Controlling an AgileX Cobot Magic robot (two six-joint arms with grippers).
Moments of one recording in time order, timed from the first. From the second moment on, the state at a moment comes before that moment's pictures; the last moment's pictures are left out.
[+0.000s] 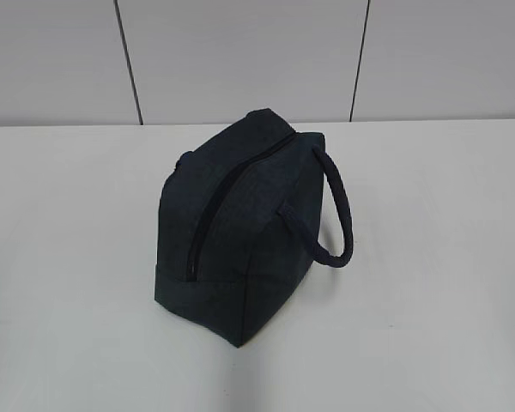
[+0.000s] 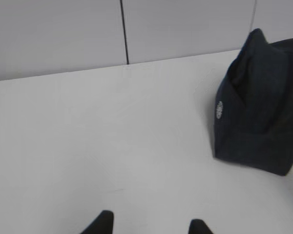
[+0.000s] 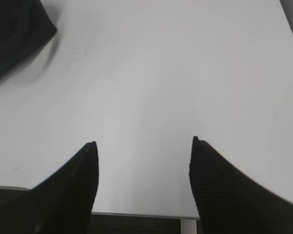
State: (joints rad) left arm -0.11 -0.01 -0.53 -0.05 1.12 0.11; right arm 0.05 -0.02 -0.50 -0.08 1.15 -0.01
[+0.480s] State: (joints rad) left arm -0.02 -0.01 -0.53 -0.05 1.12 0.11; right arm -0.05 -0.02 -0.50 -0.08 1.15 -0.01
